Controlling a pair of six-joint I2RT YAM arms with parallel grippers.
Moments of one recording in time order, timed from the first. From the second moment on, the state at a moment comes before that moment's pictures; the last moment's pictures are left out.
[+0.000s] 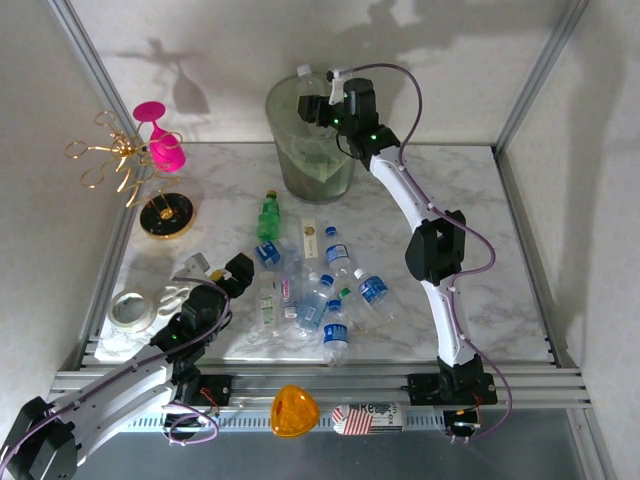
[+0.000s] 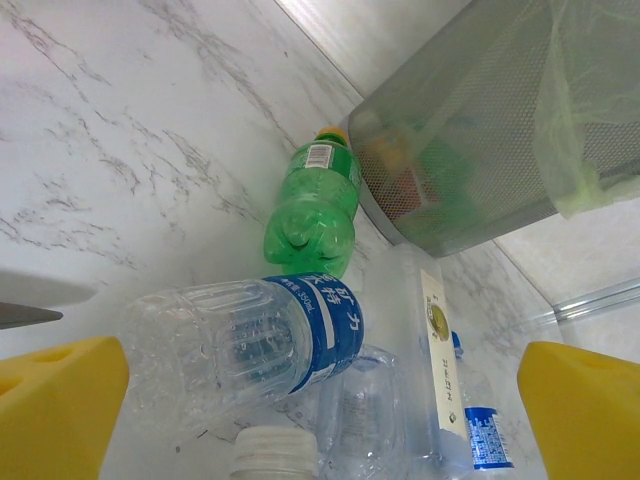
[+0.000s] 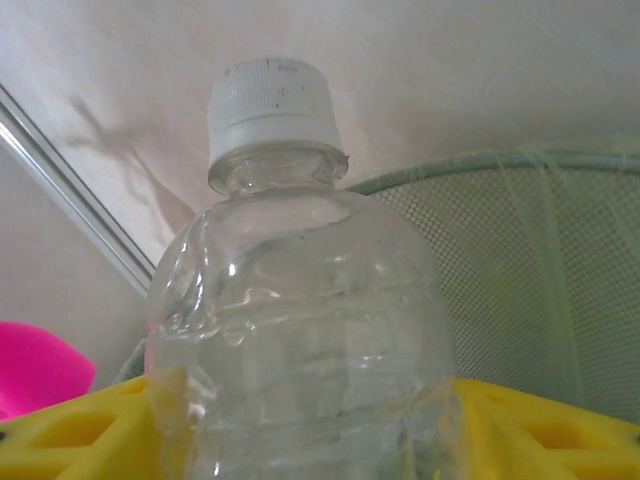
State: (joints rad) left arm -0.60 0.64 0.13 0.22 -0.50 -0.98; right arm 0.48 2.33 2.39 -0.23 -0.18 0.31
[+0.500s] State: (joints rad) left arm -0.59 0.64 0.13 0.18 -0.48 -0.98; right arm 0.51 2.26 2.38 -0.25 -0.13 0.22
